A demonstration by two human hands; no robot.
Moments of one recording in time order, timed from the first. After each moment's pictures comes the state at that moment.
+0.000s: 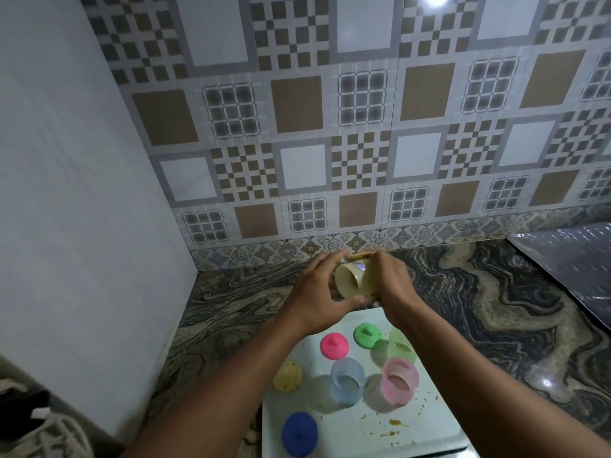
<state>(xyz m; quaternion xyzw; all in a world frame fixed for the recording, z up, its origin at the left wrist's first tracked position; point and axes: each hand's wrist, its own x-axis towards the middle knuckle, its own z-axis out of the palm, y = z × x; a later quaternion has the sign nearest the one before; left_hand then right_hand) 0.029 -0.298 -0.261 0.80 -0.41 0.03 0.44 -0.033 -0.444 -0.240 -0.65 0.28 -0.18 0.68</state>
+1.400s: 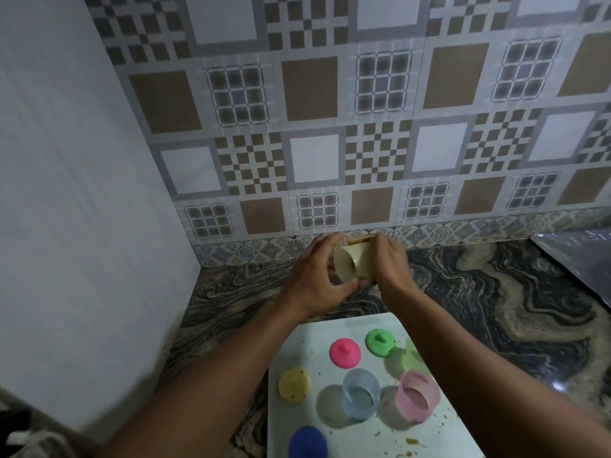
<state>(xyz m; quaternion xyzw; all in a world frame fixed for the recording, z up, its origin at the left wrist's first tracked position) 0.084 -0.299 -0.267 0.81 -0.44 0.11 0.38 0.025 -0.440 -0.245 -0.68 0.26 -0.24 0.65</state>
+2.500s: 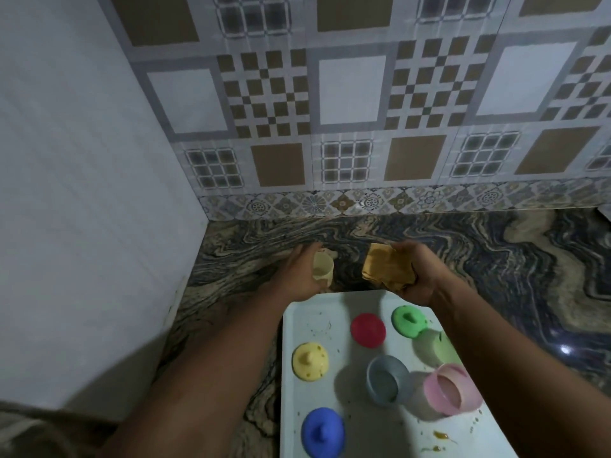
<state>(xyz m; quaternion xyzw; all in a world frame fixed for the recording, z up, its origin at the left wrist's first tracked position) 0.175 -0.260 -0.393 0.93 -0.23 -0.16 0.24 0.068 -0.479 -0.341 -0.47 0.37 0.06 0.80</state>
